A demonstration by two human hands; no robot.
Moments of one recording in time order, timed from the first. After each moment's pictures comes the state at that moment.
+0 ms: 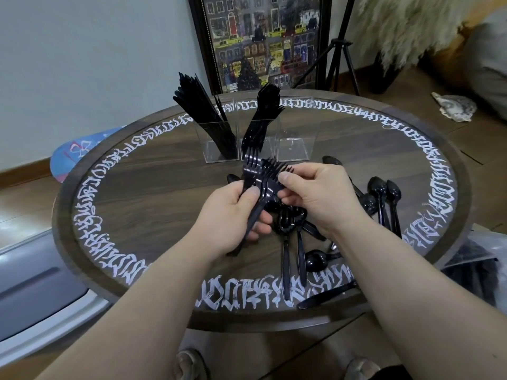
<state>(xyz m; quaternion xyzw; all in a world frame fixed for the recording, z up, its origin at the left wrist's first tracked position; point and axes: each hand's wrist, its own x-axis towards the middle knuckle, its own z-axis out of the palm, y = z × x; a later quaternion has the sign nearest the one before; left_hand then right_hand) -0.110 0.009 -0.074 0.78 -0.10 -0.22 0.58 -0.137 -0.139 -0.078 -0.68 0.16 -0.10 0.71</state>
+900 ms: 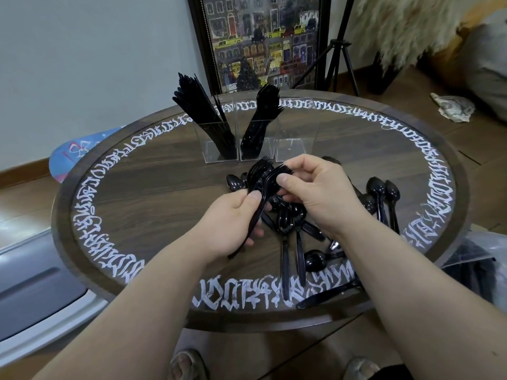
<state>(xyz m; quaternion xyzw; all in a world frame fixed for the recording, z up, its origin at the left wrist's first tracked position) -0.109 0.012 -0.076 0.81 -0.13 -0.25 0.51 -0.141 -0.143 -0.075 -0.71 0.10 -0.10 0.69</state>
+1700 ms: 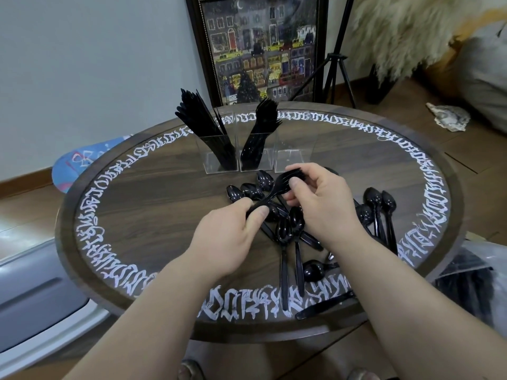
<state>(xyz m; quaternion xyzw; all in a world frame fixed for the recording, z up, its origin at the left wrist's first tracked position) -0.109 0.016 -0.080 0.92 -0.25 -0.08 0.28 -0.144 -0.143 -0.074 -0.78 0.12 -0.19 0.58</state>
